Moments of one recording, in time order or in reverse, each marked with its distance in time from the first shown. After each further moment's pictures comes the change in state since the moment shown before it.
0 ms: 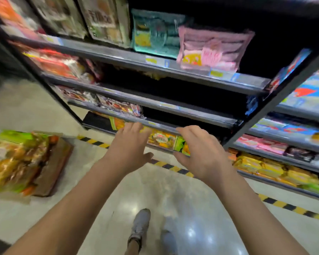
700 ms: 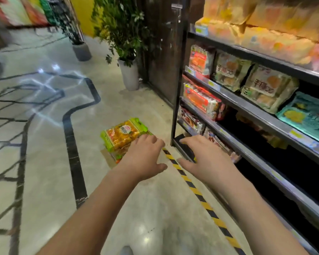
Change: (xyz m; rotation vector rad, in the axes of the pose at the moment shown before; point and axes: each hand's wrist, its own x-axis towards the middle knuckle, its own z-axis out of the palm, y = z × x) left_hand -0.263 -0.192 -0.029 -0.185 0.166 -0.643; right_hand 0.033 -0.325 -0.012 -0.032 -0.143 -0.667
